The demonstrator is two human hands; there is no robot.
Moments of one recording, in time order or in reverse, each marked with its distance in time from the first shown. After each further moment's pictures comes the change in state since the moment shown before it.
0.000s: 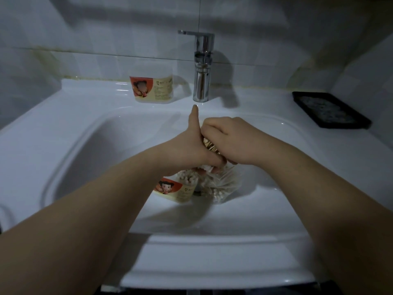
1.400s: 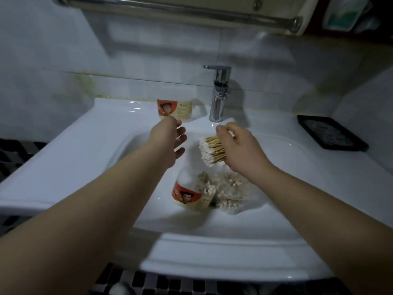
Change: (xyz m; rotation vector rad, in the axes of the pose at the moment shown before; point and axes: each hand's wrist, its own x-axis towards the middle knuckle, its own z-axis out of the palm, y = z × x) left_hand -0.022 0.020 -0.068 -0.805 0.587 -0.274; right_hand 0.007 -0.025 0.024 0.398 0.368 0.133
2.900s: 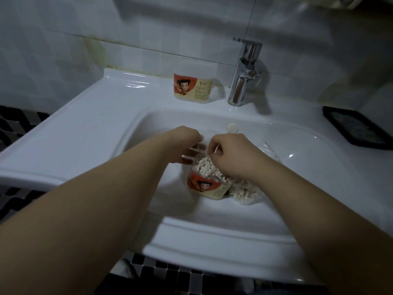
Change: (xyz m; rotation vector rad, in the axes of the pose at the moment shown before) left_hand 0.075 -0.045 -0.033 0.589 -0.265 -0.118; right_hand -0.002 -0.004 0.048 -0.602 -0.399 -0.039
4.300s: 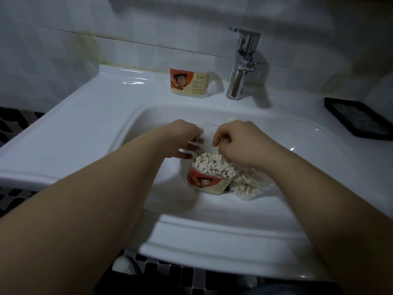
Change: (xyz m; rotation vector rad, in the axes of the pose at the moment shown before) left_hand -0.003 0.004 -0.003 0.040 -0.007 0.020; right_hand -0.003 0.005 -0.018 0.050 0.013 0.035
